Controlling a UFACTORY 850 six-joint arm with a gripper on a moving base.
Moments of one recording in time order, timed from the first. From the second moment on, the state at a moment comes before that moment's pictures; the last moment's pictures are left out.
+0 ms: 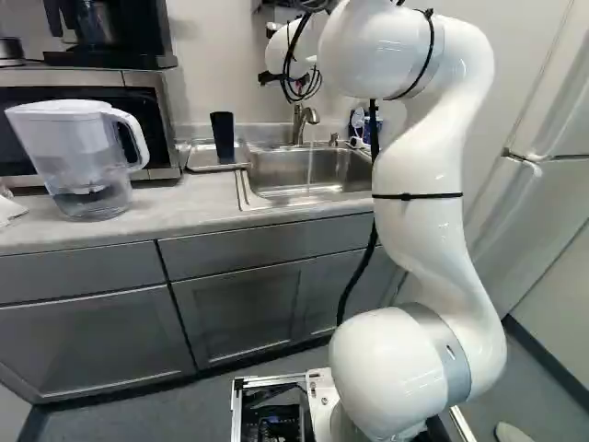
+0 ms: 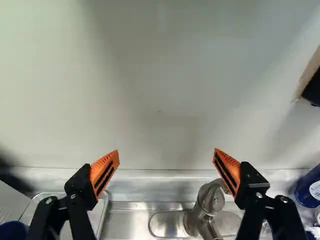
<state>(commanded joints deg) 7.6 -28.8 -100.6 -10.8 -0.7 8.9</state>
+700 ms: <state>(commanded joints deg) 7.9 -26.3 -97.5 -10.8 -5.2 8.9</state>
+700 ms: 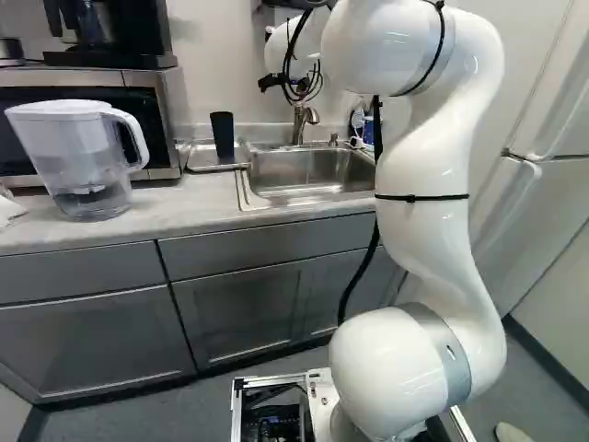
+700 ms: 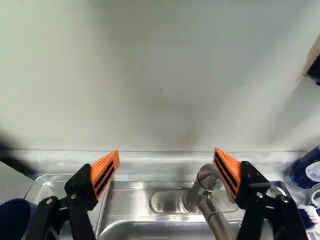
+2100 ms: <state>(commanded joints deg) 7.6 -16.0 -85.3 -10.8 1.3 8.9</state>
